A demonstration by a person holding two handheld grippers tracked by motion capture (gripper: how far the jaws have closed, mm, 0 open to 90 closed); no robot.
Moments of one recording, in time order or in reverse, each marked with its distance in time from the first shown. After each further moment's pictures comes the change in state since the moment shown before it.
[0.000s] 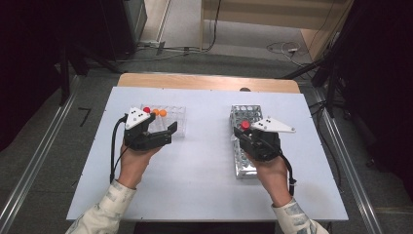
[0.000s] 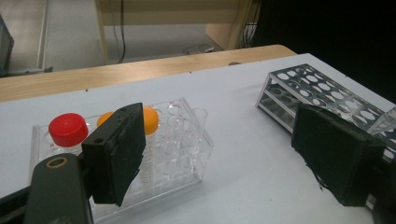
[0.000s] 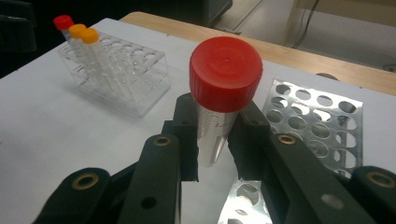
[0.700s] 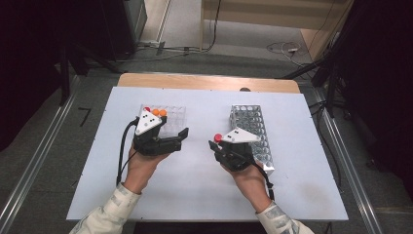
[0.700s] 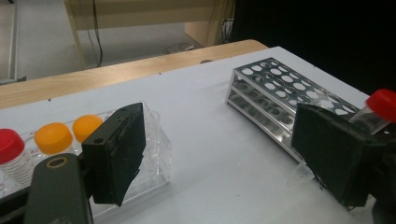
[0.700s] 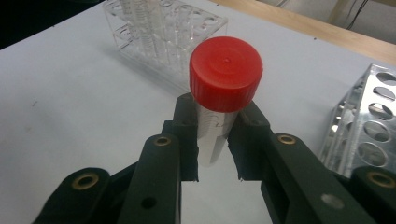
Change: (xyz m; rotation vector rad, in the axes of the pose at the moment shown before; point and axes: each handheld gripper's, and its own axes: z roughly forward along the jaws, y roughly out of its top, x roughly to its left) left arm -0.028 0.001 0.000 0.007 -0.081 0.059; right arm 0.048 -0.020 0.038 0.080 0.098 -0.098
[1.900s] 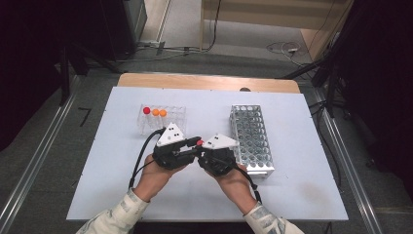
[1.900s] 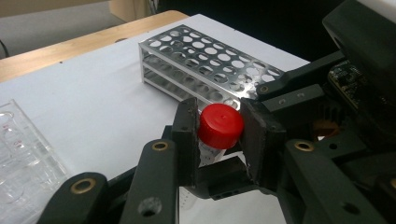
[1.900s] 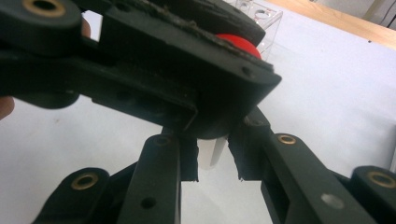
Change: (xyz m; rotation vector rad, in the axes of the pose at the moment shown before) left arm -0.037 -0.011 0.014 0.099 -0.267 0.117; right arm 0.031 -0.002 0.024 0.012 0.067 -0.055
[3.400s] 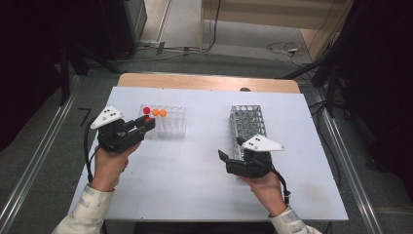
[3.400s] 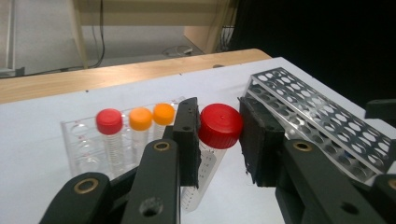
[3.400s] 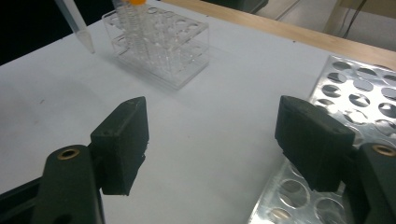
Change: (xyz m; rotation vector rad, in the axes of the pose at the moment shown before) left arm 0.079 -0.002 -0.090 -0.128 0.246 -0.197; right arm -0.054 -0.026 -0.063 -0.091 -0.048 0.084
